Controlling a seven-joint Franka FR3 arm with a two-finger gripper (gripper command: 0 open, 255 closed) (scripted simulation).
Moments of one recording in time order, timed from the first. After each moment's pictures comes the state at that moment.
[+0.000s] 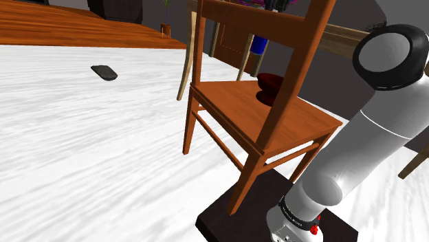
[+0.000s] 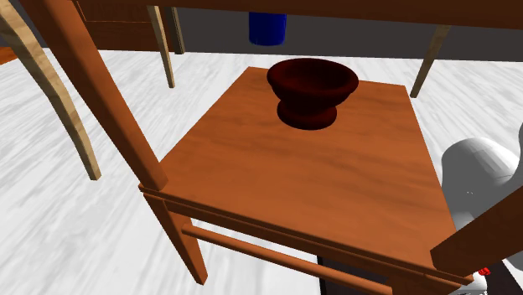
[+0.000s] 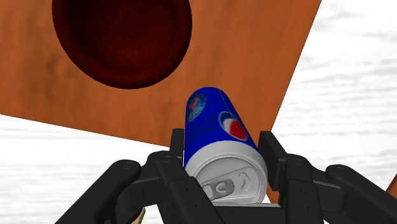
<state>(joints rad) -0.03 -0.09 -0.15 -1.06 0.00 0.97 -0.15</state>
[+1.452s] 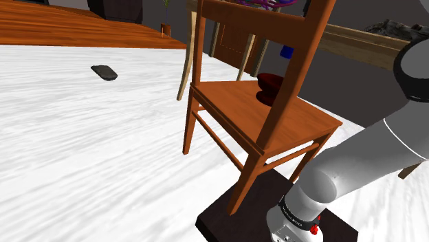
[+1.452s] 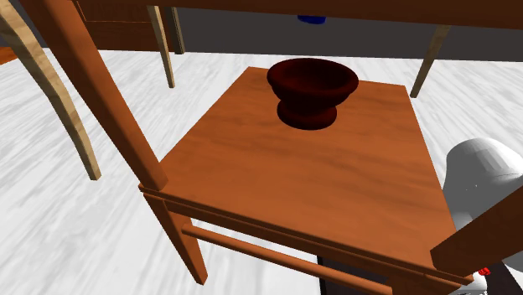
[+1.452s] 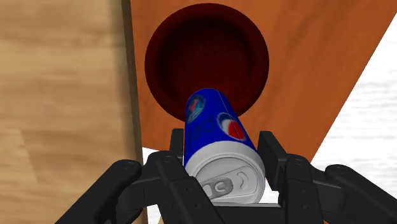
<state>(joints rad) -0.14 -0.33 -0.27 -1.30 -0.08 1.08 -0.42</state>
